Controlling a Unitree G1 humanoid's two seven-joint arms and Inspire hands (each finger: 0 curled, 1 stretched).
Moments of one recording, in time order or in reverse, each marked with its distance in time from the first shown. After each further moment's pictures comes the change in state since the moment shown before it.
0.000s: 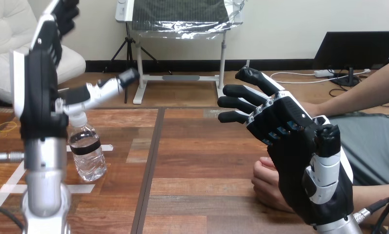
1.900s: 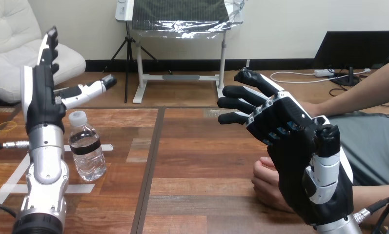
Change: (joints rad) left arm -0.300 0.123 -0.008 0.671 0.025 0.138 0.107; right arm 0.000 0.000 -0.001 0.001 -0.001 0.000 -0.001
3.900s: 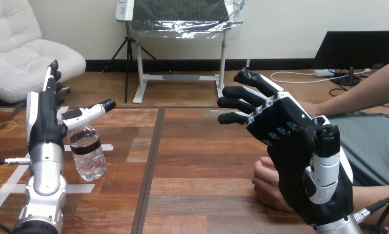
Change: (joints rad) left arm 0.006 0.028 -0.045 0.138 -0.002 0.031 -0.007; right arm 0.000 0.000 0.000 0.000 0.000 0.000 0.001
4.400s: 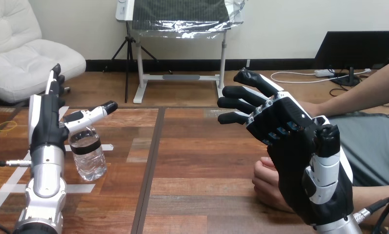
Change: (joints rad) left arm 0.008 -0.003 -0.001 0.002 -0.012 0.000 -0.036; right arm 0.000 0.000 0.000 0.000 -0.001 0.000 0.000
